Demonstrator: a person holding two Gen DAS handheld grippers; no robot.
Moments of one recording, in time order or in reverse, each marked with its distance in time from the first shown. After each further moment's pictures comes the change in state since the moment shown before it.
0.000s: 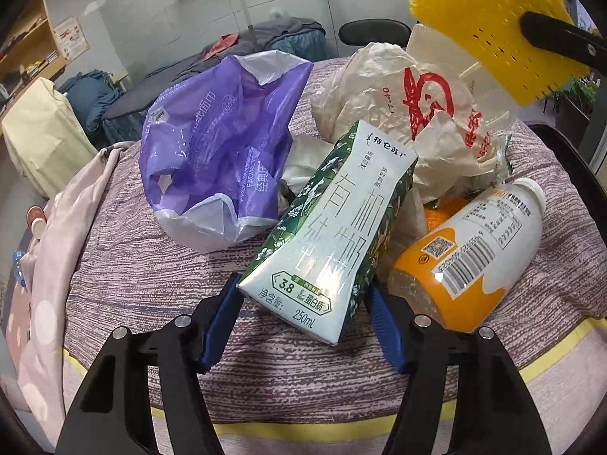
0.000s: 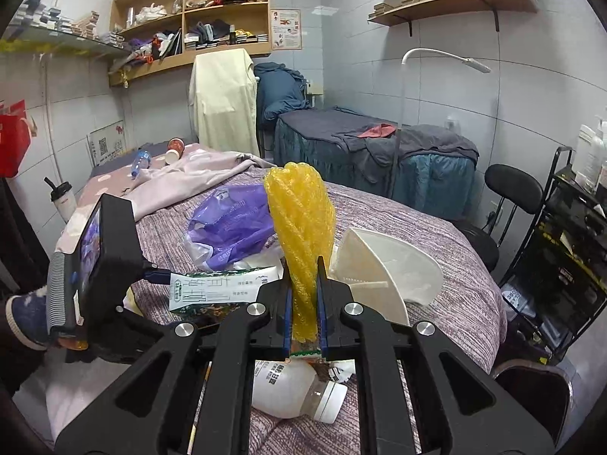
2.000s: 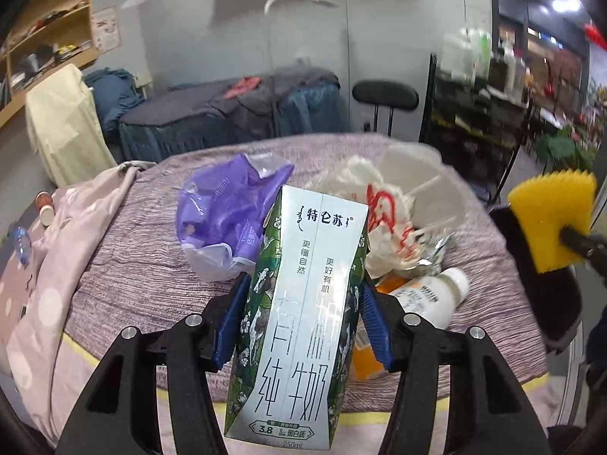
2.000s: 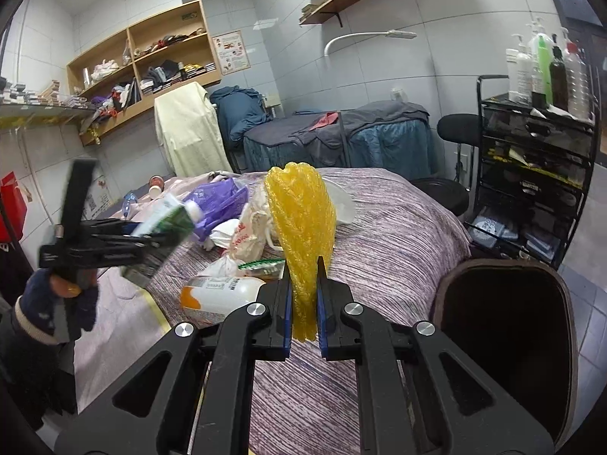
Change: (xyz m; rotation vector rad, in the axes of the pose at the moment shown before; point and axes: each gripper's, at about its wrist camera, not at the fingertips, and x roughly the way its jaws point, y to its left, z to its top) left arm -0.079 -0.005 0.027 -0.172 -0.177 -0.038; right arm -0.095 -0.071 -0.082 0.270 -0.042 -0.048
